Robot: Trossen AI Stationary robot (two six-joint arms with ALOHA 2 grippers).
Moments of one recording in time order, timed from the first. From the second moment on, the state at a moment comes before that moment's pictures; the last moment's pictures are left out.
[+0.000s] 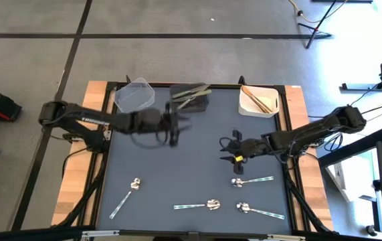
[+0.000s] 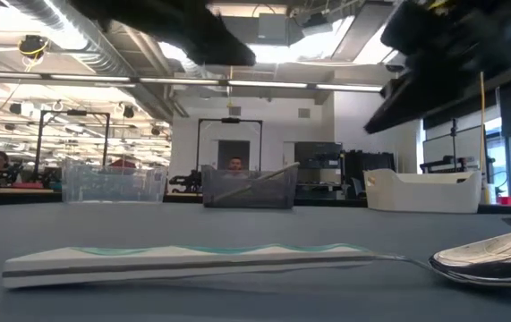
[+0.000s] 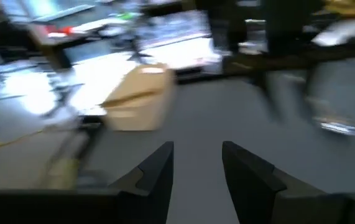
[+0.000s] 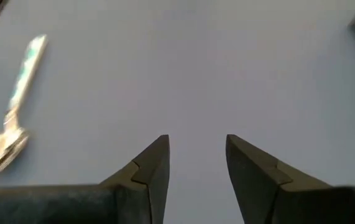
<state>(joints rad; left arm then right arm) 0.03 1.36 0.81 0.26 -0.22 0.19 0.27 1.20 0.58 -0.06 0.18 0.19</state>
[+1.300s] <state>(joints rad) -0.52 1.64 0.71 0.71 -0.46 -0.33 0.87 1.23 0.51 -0.60 0.14 0.94</state>
